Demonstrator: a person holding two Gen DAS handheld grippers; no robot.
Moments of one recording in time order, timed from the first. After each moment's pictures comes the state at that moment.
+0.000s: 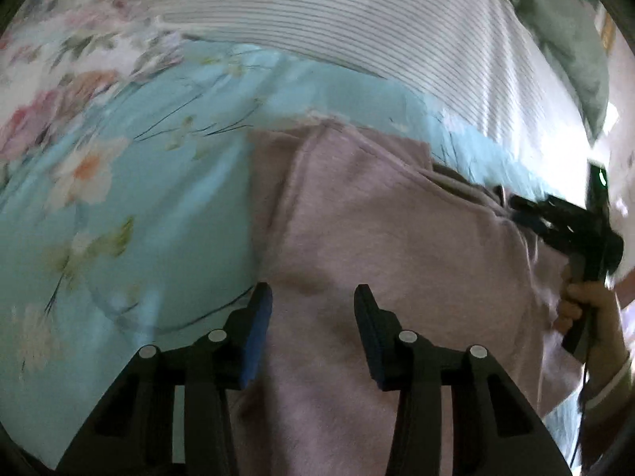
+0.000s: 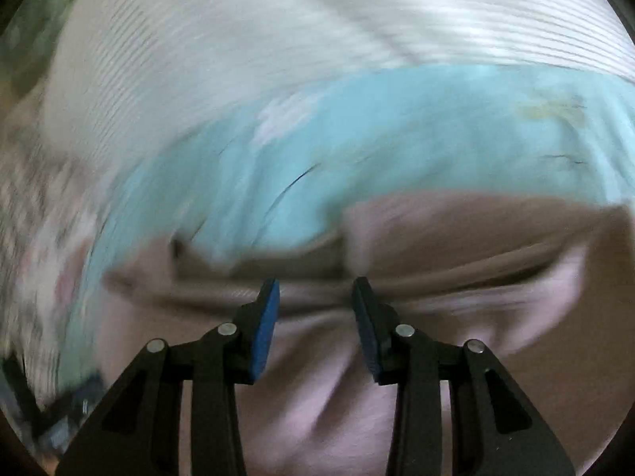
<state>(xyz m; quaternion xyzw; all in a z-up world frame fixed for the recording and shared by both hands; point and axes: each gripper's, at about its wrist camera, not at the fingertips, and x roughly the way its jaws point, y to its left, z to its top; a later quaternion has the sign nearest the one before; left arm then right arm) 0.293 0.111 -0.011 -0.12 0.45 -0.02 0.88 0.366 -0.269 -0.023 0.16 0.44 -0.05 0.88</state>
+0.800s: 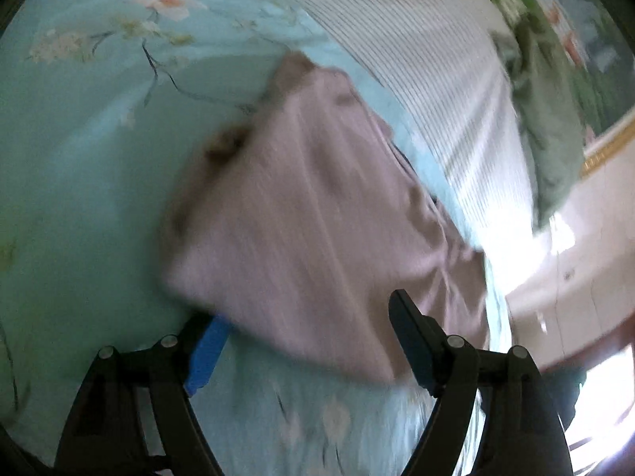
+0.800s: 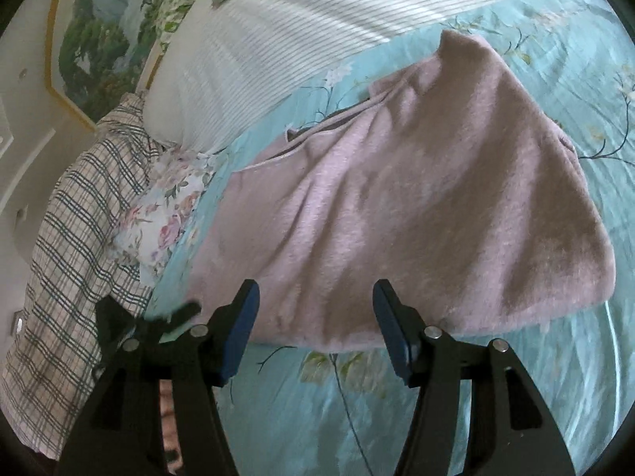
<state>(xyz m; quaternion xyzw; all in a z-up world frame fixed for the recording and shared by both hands) 0.195 0.090 -0.049 -0.38 0.40 -0.05 0.83 0.127 -0.236 -0.006 0.22 0.42 0.08 0.88</state>
